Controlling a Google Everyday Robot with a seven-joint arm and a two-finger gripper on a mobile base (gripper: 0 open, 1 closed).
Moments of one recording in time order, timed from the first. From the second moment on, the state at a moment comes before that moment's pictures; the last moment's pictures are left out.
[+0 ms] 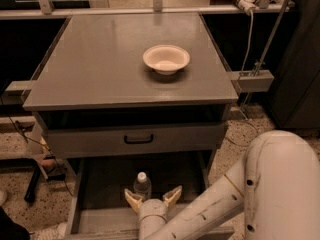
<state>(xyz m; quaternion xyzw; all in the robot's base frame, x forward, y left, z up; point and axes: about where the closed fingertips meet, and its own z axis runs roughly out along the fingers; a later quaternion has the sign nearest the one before) 0.485 0.019 0.495 -0.01 0.82 0.00 0.57</state>
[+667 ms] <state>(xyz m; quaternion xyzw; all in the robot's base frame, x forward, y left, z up) 0.502 -0.071 0.493 0.04 0.82 -0.09 0.57</state>
